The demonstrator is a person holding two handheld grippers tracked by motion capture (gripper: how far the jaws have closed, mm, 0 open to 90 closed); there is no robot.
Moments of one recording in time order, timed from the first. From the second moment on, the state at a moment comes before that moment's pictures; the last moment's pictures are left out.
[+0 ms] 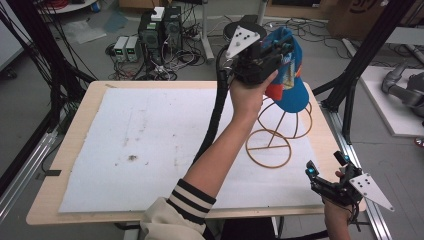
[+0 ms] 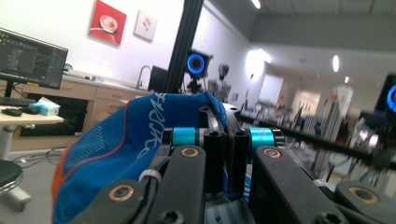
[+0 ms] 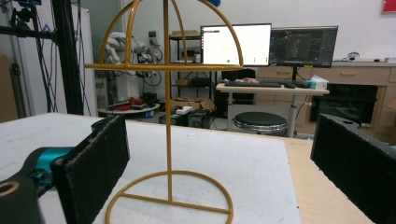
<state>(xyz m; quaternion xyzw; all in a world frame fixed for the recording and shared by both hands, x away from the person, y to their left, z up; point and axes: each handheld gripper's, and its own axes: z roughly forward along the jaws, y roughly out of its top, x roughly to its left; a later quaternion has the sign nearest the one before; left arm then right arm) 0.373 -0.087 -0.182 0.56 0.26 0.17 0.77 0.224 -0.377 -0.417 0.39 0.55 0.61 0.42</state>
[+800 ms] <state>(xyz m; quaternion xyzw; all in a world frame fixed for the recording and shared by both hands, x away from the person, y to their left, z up) 0.384 -0.085 -0.219 0.63 0.26 0.22 0.70 0.223 -0.377 -0.417 0.39 0.55 0.61 0.42</state>
